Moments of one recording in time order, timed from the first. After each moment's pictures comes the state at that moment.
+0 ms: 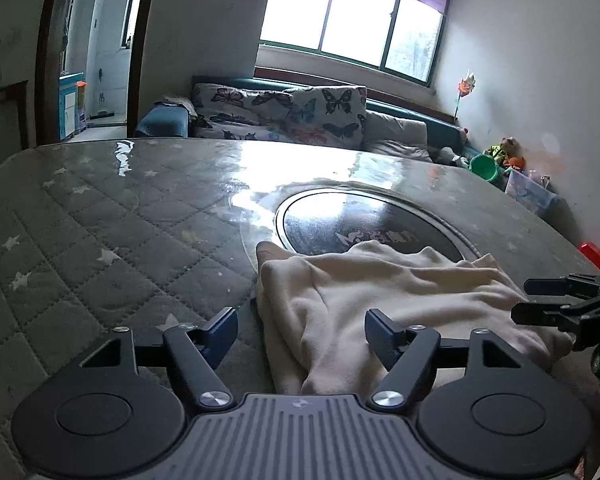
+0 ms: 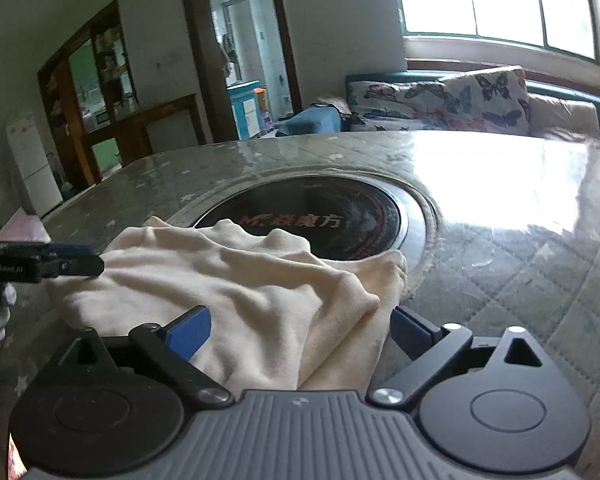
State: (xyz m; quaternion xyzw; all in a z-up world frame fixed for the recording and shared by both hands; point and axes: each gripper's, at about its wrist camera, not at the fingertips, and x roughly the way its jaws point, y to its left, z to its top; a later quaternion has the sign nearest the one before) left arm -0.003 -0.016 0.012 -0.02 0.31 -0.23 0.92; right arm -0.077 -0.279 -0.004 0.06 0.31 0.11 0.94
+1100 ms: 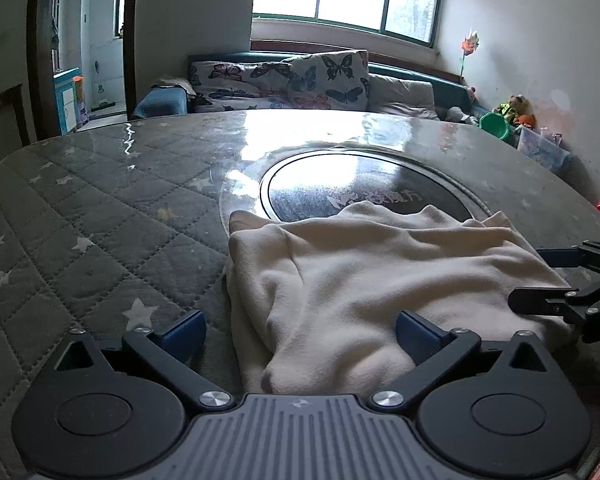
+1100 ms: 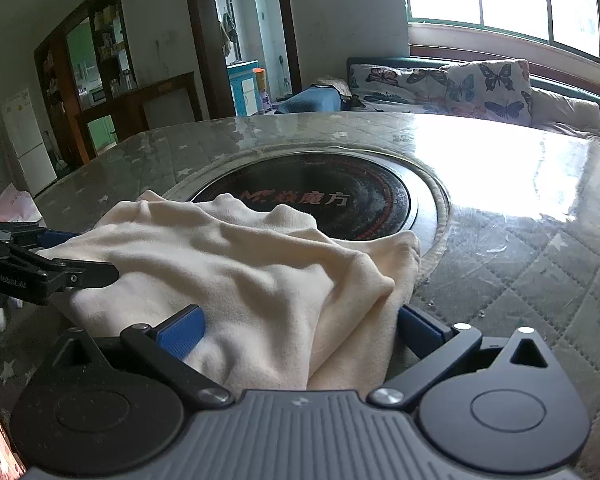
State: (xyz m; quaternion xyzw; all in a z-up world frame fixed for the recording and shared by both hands) left arm 0.000 -0.055 -0.002 0.03 0.34 -0.21 0.92; right arm -0.069 -0.262 -0.013 0.03 0.34 0.11 0.94
